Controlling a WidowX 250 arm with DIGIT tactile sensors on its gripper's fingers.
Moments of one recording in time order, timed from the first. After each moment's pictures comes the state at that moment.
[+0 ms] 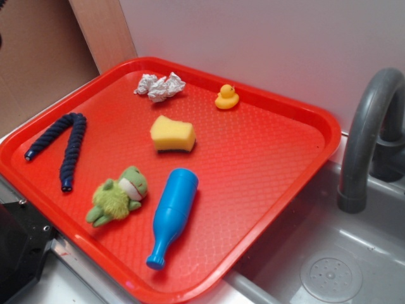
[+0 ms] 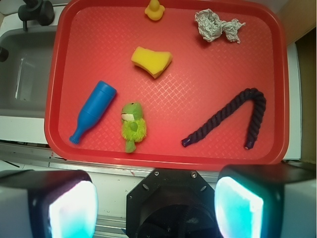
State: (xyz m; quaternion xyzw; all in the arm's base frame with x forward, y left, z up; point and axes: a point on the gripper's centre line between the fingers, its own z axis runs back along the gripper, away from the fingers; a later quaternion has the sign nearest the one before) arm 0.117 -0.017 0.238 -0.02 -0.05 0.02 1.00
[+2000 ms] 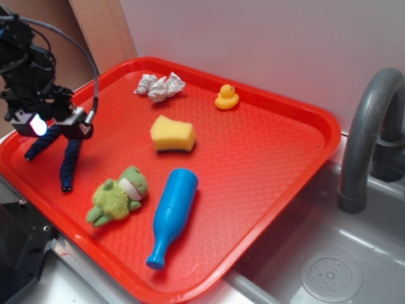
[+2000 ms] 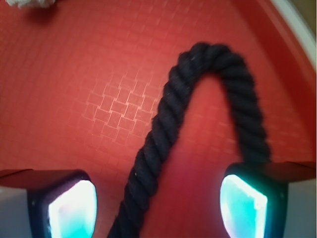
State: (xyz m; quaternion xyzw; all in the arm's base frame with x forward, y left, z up) arm 0.156 0.096 0.054 0.00 -0.05 0.28 0.96
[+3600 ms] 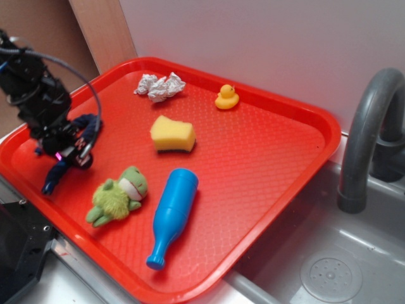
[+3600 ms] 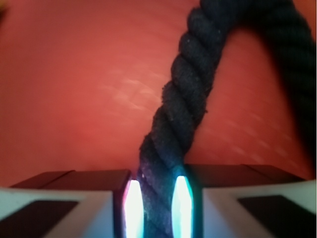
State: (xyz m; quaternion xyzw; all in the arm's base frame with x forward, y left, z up) arm 0.164 0.062 0.047 0.01 -0.08 0.13 0.99
